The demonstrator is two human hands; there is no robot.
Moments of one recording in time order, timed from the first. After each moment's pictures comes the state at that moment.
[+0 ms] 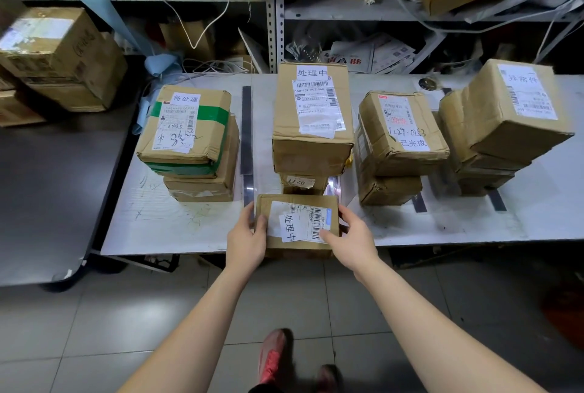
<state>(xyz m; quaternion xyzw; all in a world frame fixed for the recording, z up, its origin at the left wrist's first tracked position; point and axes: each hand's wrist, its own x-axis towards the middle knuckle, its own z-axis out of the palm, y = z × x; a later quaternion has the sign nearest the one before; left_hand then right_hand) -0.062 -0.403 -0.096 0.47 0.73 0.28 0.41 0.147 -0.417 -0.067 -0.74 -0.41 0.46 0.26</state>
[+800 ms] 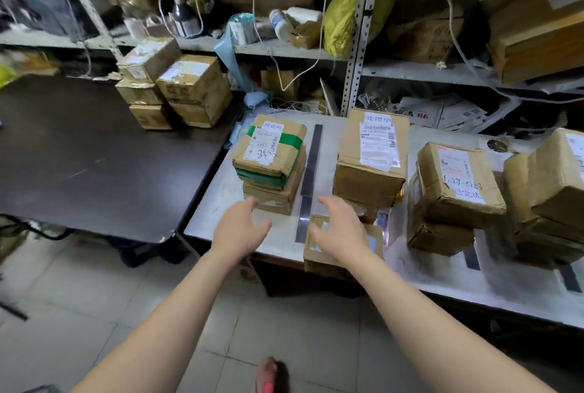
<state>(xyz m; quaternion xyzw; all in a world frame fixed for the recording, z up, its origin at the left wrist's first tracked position) -0.147 -0.438 0.034 0.54 0.79 0.18 0.23 0.057 -0.400 0.028 -0.60 -0.73 0.30 0.15</state>
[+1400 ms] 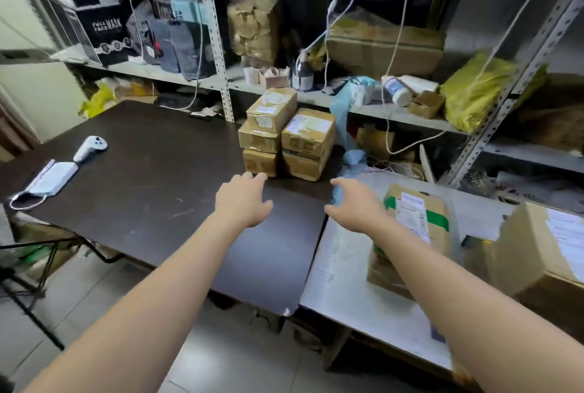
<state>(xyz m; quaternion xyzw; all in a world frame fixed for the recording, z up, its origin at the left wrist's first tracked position) -0.514 -0.367 0.125 0.60 0.80 0.04 0.04 -0.290 -0.293 0.124 -0.54 -0.81 0.21 0.09</state>
